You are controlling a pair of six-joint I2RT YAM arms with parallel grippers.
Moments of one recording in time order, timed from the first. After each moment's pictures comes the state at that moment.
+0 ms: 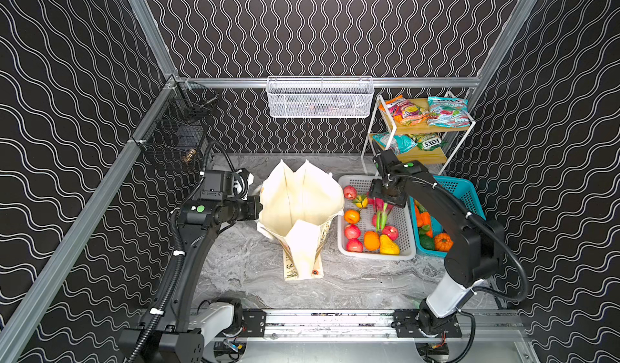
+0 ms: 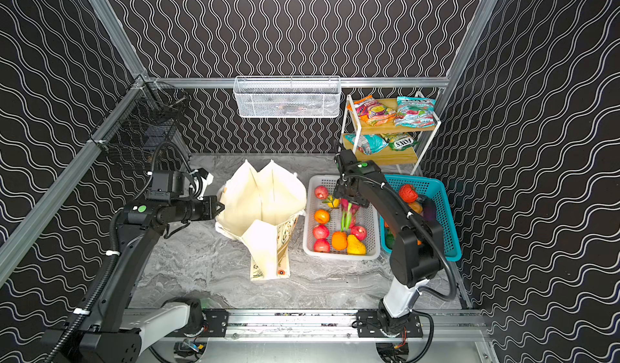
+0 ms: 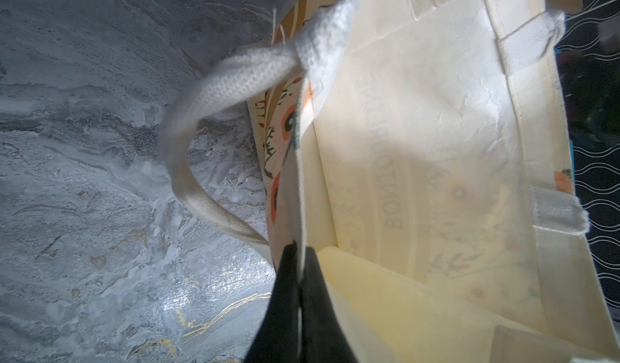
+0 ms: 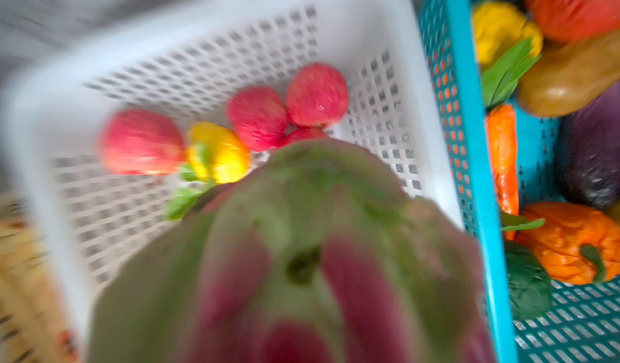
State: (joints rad) left arm -0.09 1.11 1.22 -1.00 0.35 -0.15; right arm 0.39 1.71 1.63 -1.12 0.22 0.68
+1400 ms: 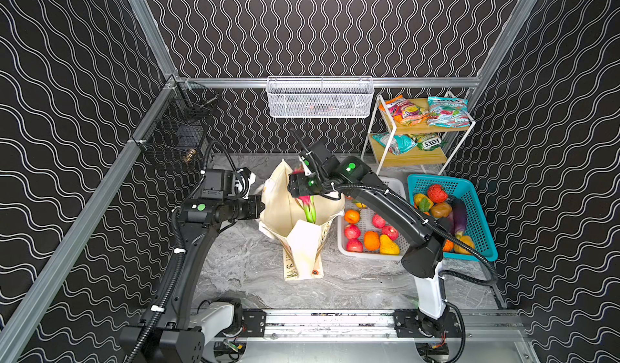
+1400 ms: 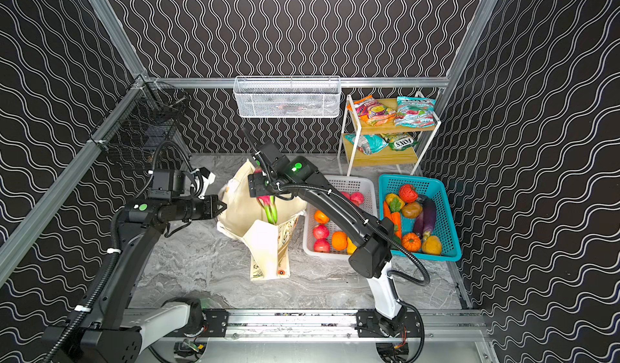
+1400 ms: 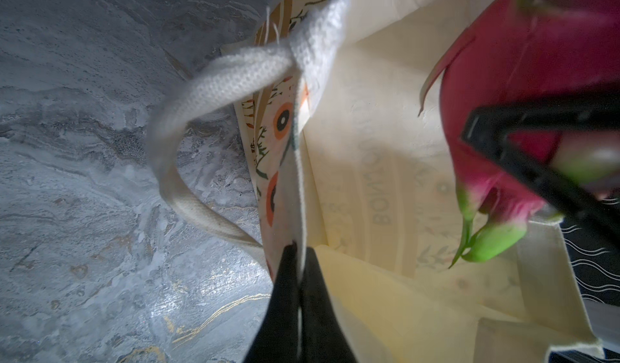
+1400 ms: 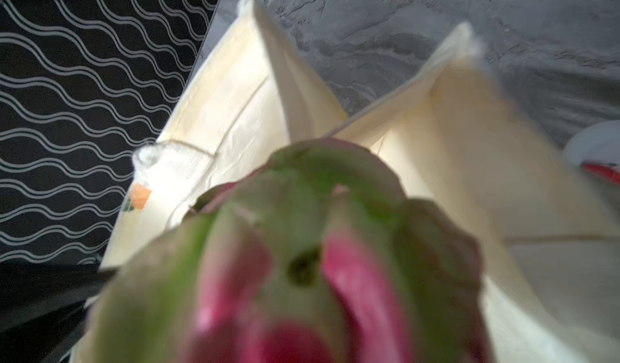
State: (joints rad) left arm -0.09 1.12 1.22 -0.99 0.40 -0.15; right arm 0.92 2.05 2.27 -1.07 0.03 0.53
